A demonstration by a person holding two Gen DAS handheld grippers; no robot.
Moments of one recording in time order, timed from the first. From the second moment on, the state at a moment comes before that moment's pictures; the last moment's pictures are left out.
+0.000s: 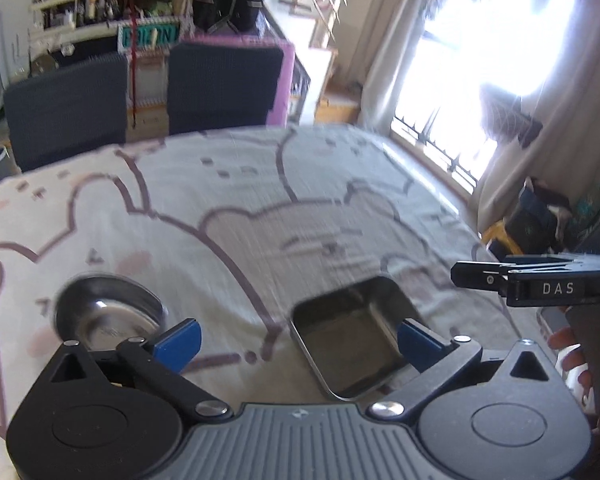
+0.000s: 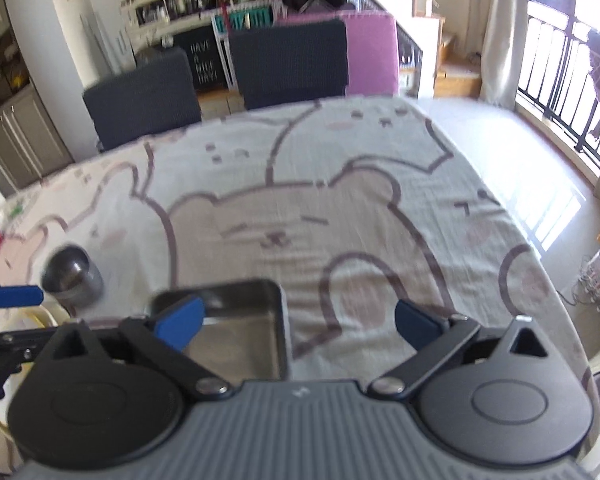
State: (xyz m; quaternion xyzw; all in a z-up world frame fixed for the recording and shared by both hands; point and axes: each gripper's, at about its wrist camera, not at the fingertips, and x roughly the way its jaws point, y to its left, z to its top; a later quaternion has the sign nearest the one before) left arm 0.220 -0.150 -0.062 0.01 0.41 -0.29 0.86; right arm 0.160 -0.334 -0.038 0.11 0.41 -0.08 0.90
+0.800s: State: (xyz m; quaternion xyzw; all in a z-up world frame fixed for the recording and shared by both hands) left arm 0.302 0.004 -0.065 -0.04 0.42 -0.13 0.89; right arm 0.249 -0.211 -0.032 0.23 0.41 -0.03 0.89
